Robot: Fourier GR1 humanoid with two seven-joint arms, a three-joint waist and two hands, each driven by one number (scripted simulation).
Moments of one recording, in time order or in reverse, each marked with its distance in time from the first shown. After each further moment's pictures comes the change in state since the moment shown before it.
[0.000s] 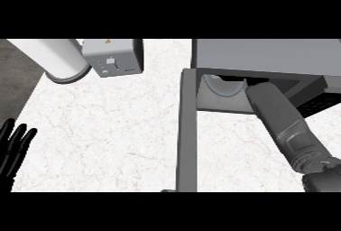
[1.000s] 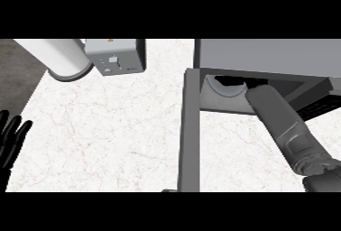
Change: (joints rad) left arm -0.059 0.023 0.036 0.039 0.046 0.025 0.019; right arm 0.019 -0.002 0.072 -0.006 0.040 0.051 0.039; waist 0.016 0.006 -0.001
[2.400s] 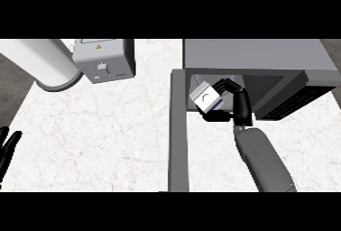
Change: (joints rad) left arm 0.079 -0.025 0.001 -0.075 0.064 0.031 0.024; right arm 0.525 0.167 0.102 -0.728 -0.187 0.263 0.035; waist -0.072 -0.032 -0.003
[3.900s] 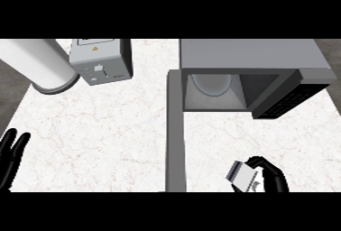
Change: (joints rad) left arm 0.021 -0.029 -0.146 -0.095 -0.111 0.088 0.011; right arm 0.524 -0.041 -0.150 0.069 -0.083 0.515 -0.582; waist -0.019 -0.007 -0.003
